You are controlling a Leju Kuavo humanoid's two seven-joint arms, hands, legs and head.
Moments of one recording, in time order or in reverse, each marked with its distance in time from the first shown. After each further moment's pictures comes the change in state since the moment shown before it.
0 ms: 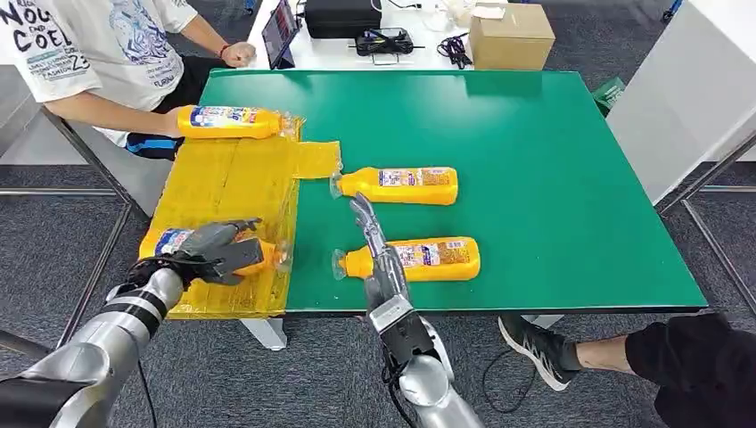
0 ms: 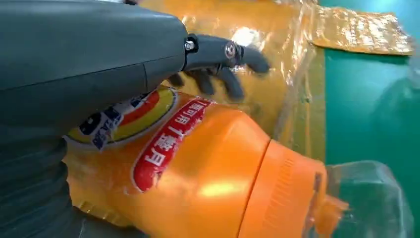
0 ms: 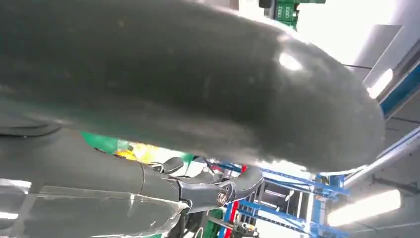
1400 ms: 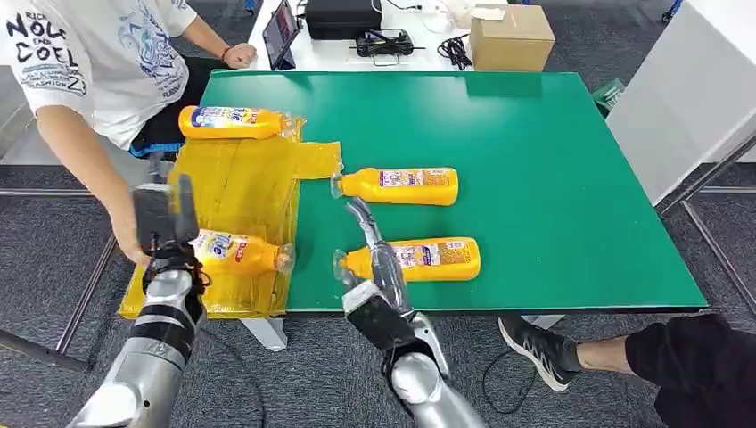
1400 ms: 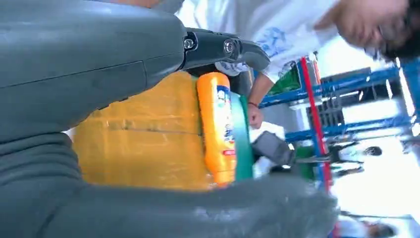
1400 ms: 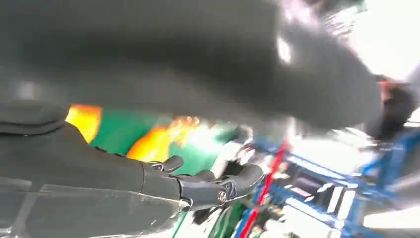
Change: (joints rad) left arm 0.221 -0.237 0.340 -0.491 0.784 0.450 -0.067; right arm -0.050 -0.024 0.000 0.072 0.203 -0.130 0.213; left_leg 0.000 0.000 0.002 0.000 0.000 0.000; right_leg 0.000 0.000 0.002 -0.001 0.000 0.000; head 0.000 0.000
